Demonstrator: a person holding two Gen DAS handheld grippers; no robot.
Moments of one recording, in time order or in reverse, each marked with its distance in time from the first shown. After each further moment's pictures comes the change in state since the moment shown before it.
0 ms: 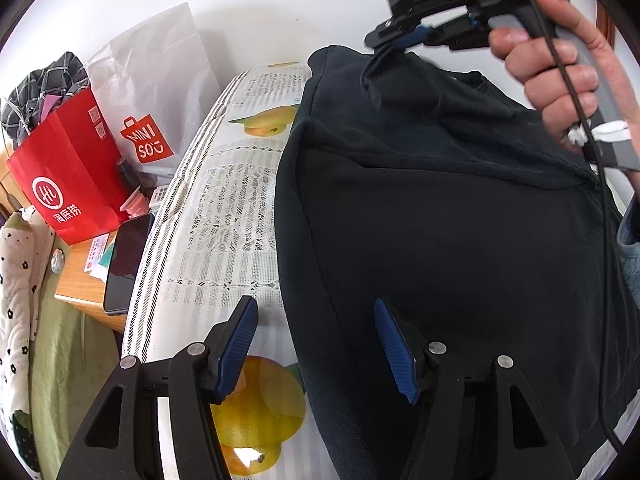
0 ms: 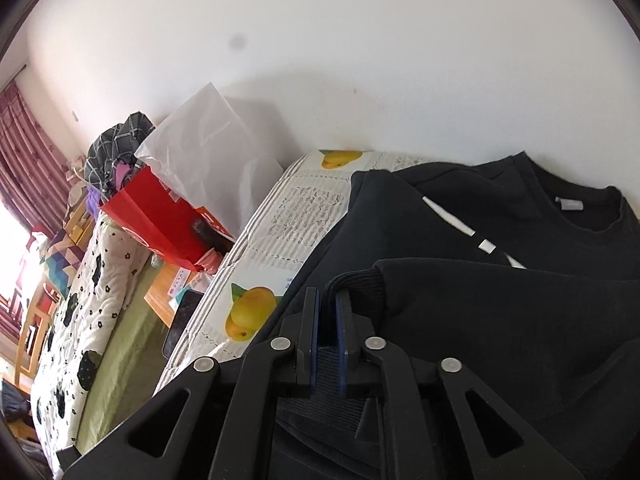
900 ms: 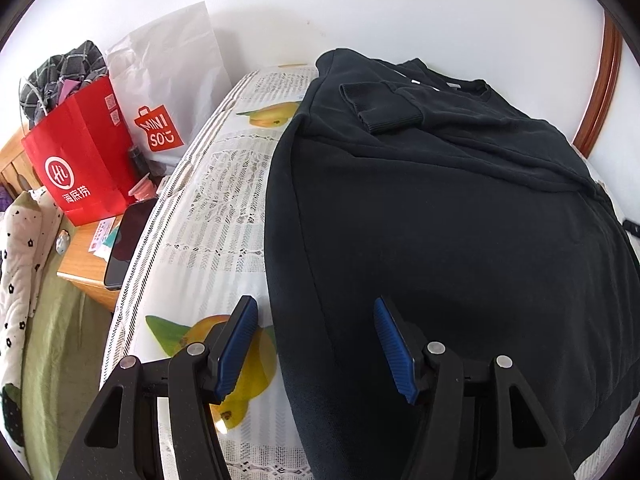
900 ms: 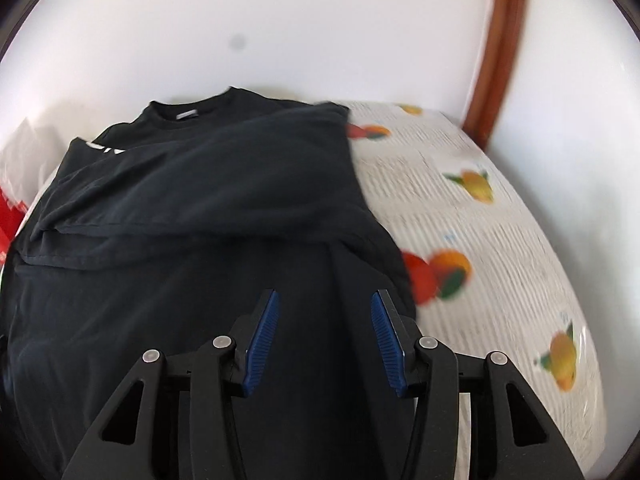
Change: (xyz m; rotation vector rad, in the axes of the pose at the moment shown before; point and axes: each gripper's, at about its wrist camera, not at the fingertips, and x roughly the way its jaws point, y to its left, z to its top) left arm -0.009 -0.012 -0.019 -0.065 -0.039 0.027; right arm -0.222 -0.247 -0.258 0.295 -0.156 -0.610
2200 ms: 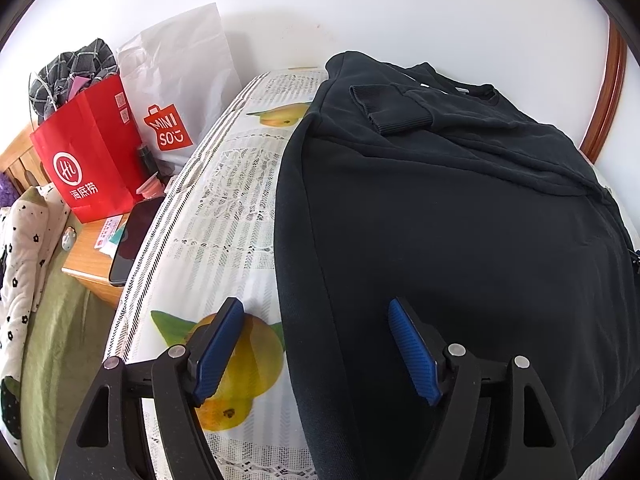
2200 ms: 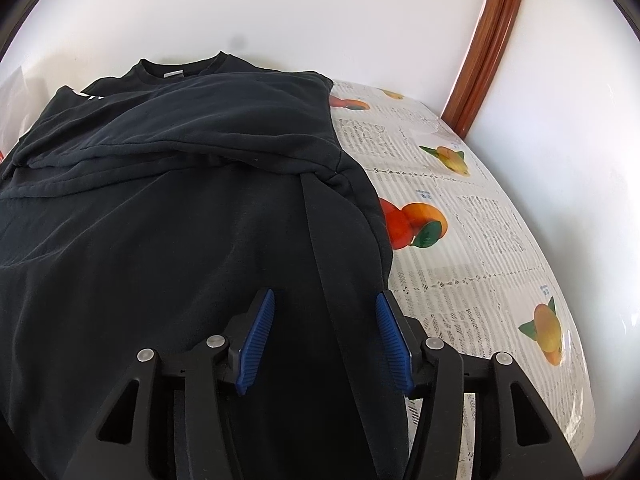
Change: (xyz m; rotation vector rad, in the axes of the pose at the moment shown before) left arm 0.004 0.001 -0.005 -0.019 -0.016 0.028; right arm 0.013 0.018 -0.040 -0.122 -0.018 -0.158
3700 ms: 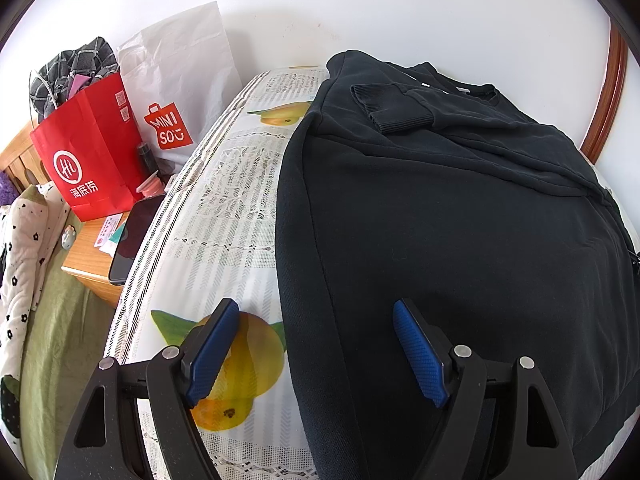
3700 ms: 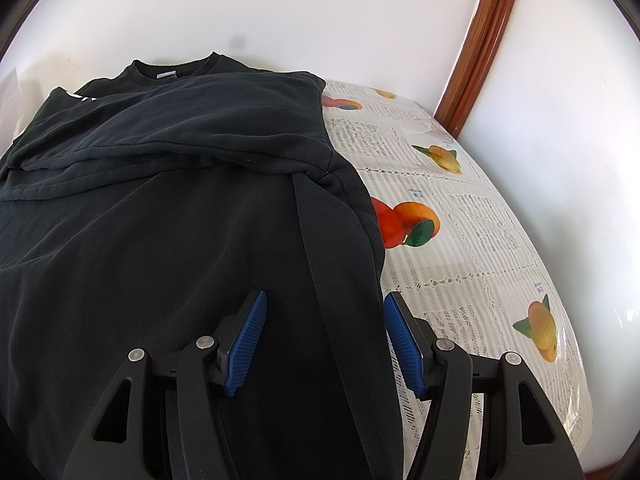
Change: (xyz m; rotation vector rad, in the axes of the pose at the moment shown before) left arm 0.002 0.000 -0.001 -0.001 -0.005 0.000; right arm 0.000 -0.003 0.001 0.001 -0.001 -0.011
